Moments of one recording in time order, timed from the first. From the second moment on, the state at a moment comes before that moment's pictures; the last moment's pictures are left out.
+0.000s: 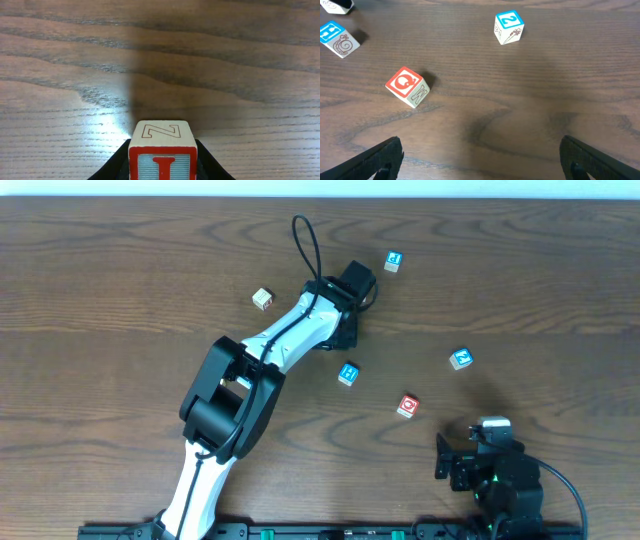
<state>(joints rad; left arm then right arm) -0.62 2.24 1.71 -0.86 -0.08 -0.57 0.12 0.01 0.20 -0.84 0.05 0.06</state>
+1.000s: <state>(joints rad) -0.62 2.24 1.68 -0.81 -0.08 -0.52 0.12 0.01 0.20 -0.84 0.05 0.06</state>
